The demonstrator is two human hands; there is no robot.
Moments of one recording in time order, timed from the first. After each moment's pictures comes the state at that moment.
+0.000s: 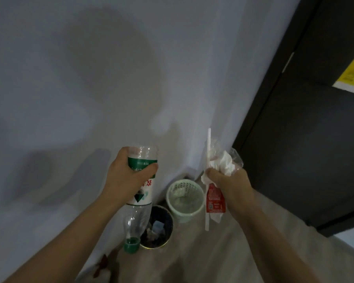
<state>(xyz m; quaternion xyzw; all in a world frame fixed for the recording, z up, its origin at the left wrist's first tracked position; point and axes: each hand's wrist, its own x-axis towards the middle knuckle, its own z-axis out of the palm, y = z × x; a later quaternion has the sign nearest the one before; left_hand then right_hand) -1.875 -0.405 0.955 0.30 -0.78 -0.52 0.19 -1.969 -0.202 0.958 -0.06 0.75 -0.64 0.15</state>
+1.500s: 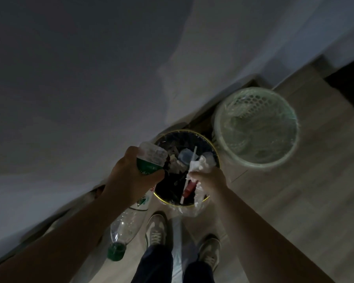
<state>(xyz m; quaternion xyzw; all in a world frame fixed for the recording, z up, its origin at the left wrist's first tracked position) -1.955 -0.542 0.391 0.47 -0.77 -0.43 -0.10 -2.081 -0.394 0.283 0.13 0.81 -0.29 0.49</state>
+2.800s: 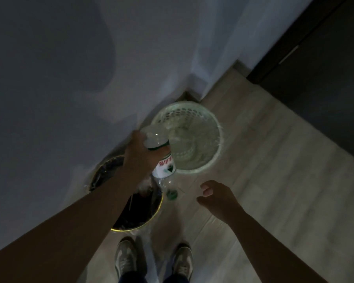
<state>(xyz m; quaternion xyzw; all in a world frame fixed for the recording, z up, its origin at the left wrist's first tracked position) -2.149 -0.448 0.384 0.43 -0.74 -0.52 -0.04 -2.169 -0.226 0.362 -0.03 0.87 -0.22 0.44</state>
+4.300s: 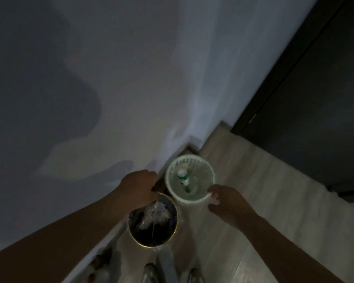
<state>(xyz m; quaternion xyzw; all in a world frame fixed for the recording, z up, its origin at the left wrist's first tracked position) -2.085 -0.506 0.682 0.08 -0.95 -0.13 -0.26 -2.152 -0.259 0.672 -0.18 0.91 -0.19 0.32</state>
